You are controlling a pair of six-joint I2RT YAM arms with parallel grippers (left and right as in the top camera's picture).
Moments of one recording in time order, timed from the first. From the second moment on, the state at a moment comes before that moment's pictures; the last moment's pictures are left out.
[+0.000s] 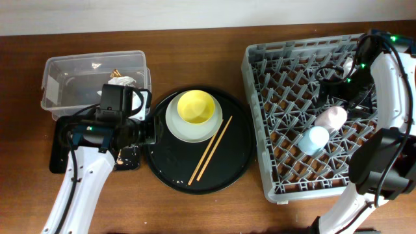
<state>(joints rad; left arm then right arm) -0.15 1.33 1.13 -0.92 0.17 -0.15 -0.27 2.00 1.88 -1.55 -0.13 0.05</state>
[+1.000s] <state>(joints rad) 0.11 1.33 1.13 -1.06 0.03 -0.21 0.50 2.29 1.95 -1.09 -0.18 0.24</state>
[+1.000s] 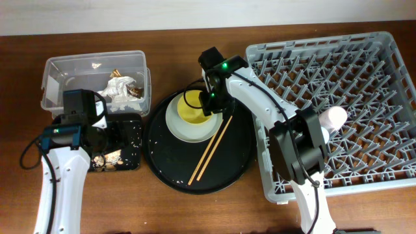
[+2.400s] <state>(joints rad) 0.11 1.33 1.13 -1.03 0.03 -0.21 0.11 2.19 2.00 -1.12 1.03 0.22</state>
